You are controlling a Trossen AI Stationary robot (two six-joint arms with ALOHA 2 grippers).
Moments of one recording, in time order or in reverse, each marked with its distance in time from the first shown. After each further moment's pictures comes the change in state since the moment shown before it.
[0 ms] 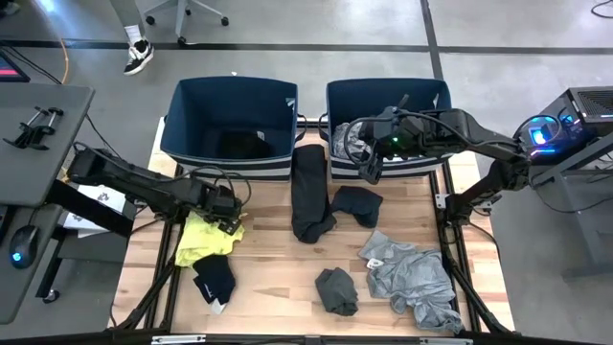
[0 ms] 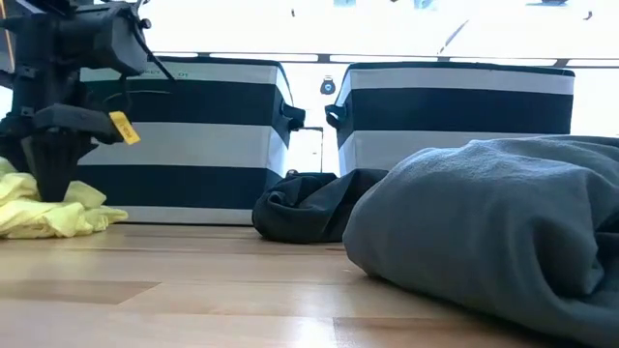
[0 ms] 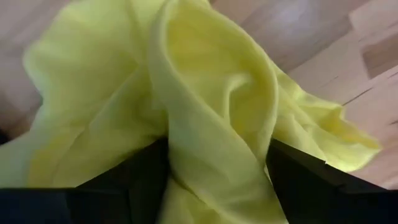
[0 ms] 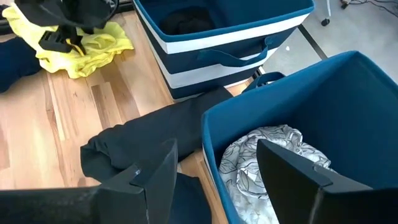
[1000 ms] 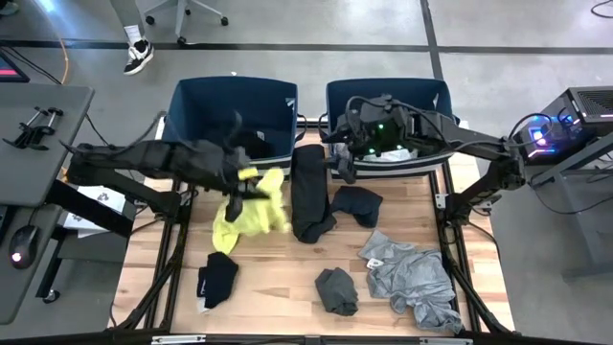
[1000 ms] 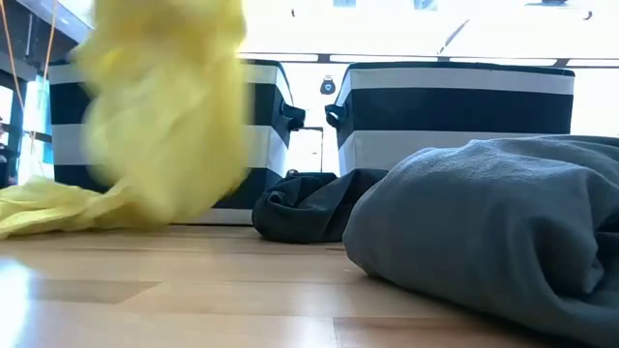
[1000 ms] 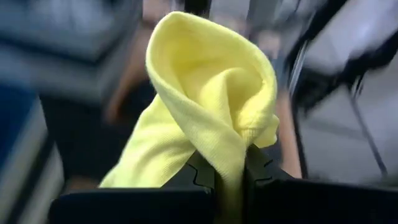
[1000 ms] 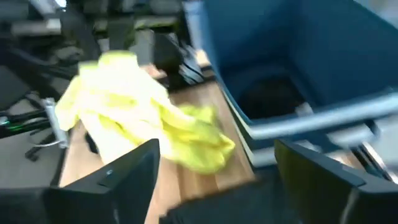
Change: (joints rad) left arm 0.036 -0.034 0.803 0.181 -0.050 0.828; right arm -0.082 0.021 -0.161 0.527 -0.390 -0.040
